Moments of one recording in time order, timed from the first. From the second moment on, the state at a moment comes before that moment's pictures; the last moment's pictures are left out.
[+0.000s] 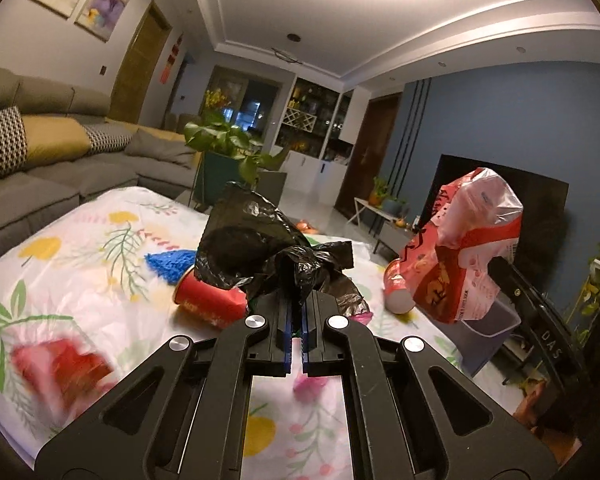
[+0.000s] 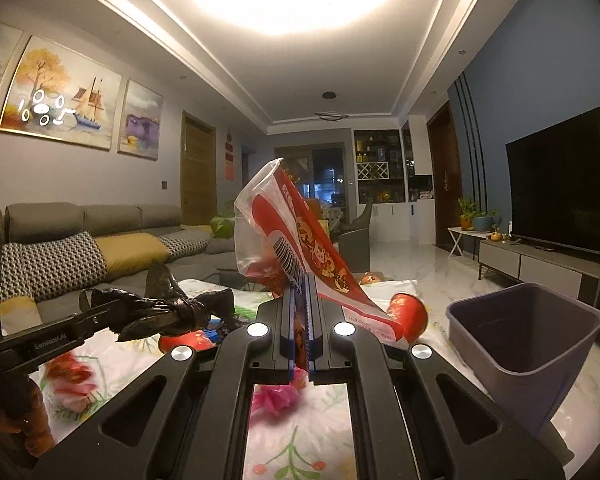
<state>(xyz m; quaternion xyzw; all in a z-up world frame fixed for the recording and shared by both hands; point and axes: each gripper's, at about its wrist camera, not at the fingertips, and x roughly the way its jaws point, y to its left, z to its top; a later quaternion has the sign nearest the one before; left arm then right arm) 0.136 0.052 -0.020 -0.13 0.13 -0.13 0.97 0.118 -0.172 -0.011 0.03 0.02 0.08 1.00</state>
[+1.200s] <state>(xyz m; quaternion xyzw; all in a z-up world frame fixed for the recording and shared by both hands) 0.171 -0.030 0.000 -0.07 0.12 -0.21 0.97 0.099 -0.215 0.007 0.04 0.00 0.01 1.00</state>
